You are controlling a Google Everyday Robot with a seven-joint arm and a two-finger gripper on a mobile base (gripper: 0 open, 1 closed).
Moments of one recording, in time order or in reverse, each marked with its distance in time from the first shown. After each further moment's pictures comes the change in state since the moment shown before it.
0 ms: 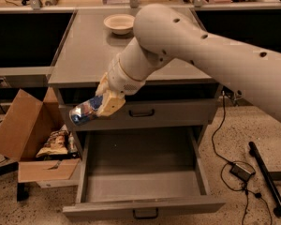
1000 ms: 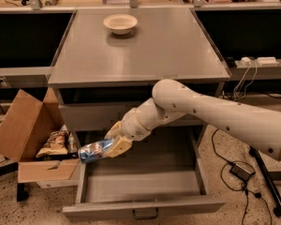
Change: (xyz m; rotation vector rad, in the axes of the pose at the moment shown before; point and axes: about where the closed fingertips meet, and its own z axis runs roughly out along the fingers) arm 0.090 0.073 0.130 -0.189 -0.241 0.256
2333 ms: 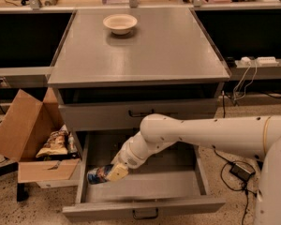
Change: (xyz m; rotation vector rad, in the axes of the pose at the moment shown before) arm 0.090 0.022 0.076 0.072 0.177 0.285
